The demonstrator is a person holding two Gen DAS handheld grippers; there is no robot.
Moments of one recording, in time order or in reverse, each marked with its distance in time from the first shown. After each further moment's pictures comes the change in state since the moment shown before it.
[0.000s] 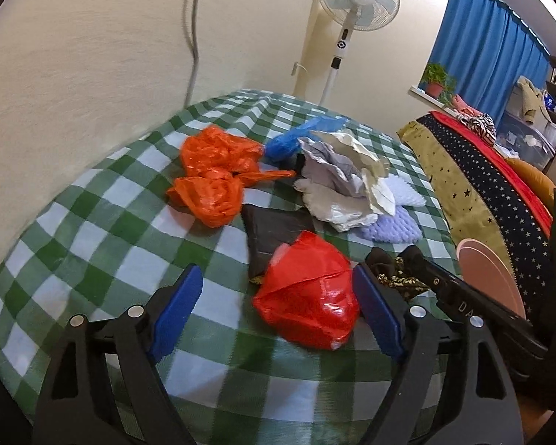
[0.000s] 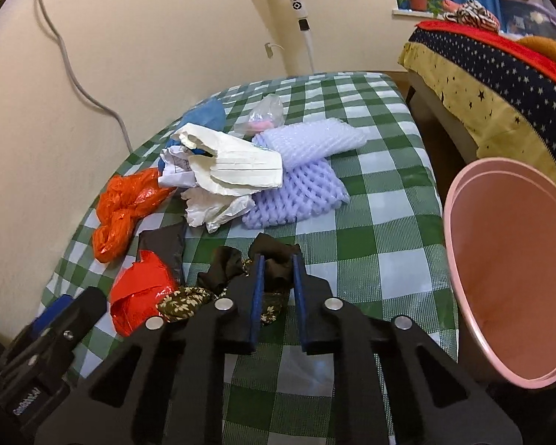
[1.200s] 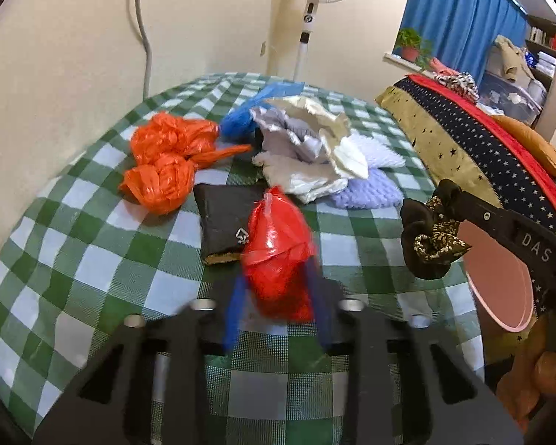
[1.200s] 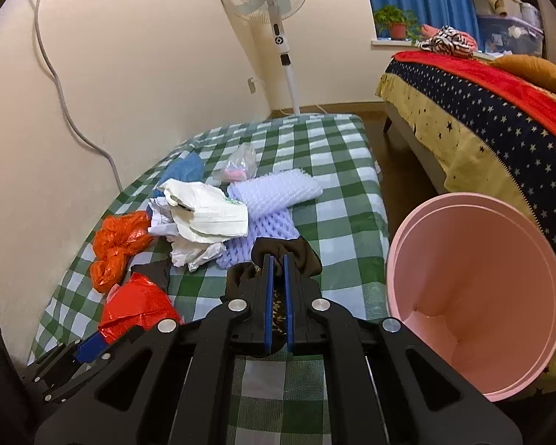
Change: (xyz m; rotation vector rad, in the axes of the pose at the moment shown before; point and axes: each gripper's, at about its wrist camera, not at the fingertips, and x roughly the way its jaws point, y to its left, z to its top) left arm 0.012 -0.026 -0.009 0.133 0.064 -0.037; right arm -0.045 -0.015 0.016 -0.004 -0.139 -0.087
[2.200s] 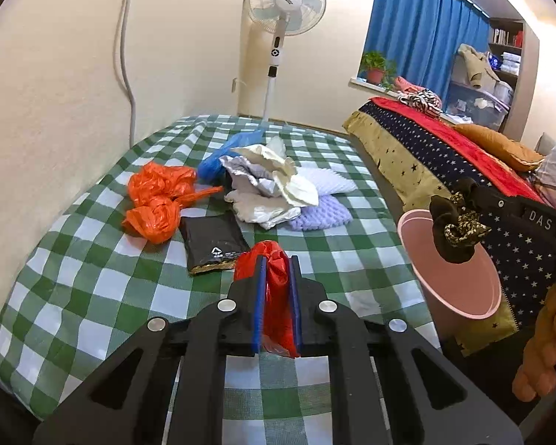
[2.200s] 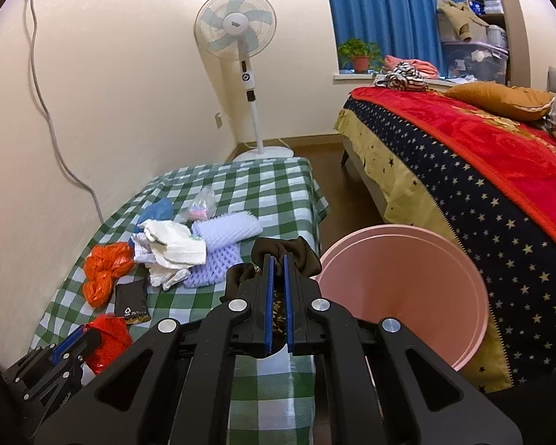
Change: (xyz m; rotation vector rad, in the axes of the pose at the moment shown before) left arm -0.057 -0.014 -0.004 0.069 -0.125 -0.086; right arm -0.082 -0.030 0.014 0.024 -0.119 -0.140
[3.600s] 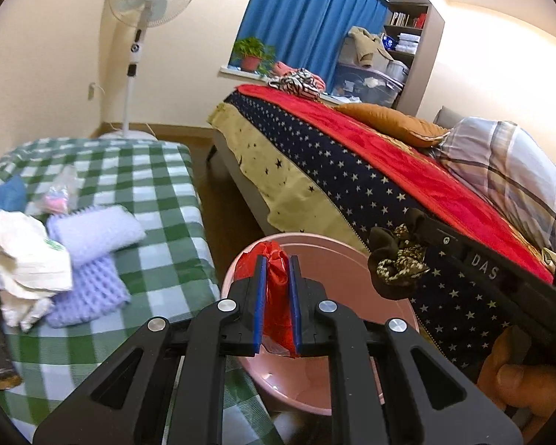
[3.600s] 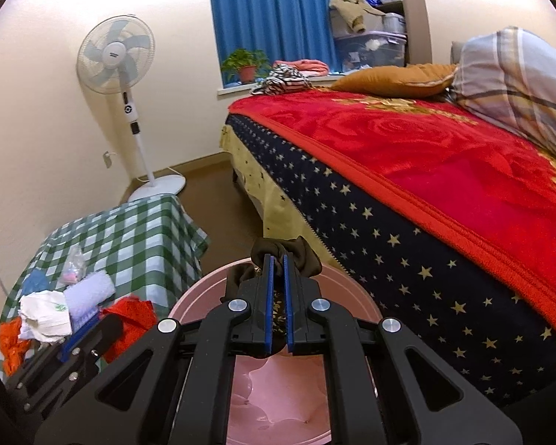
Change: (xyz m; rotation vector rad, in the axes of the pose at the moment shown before) left arm 0.111 -0.155 0.042 0.150 0.037 -0.463; right arm 0.035 -0.120 0.021 0.213 -0.055 -0.360
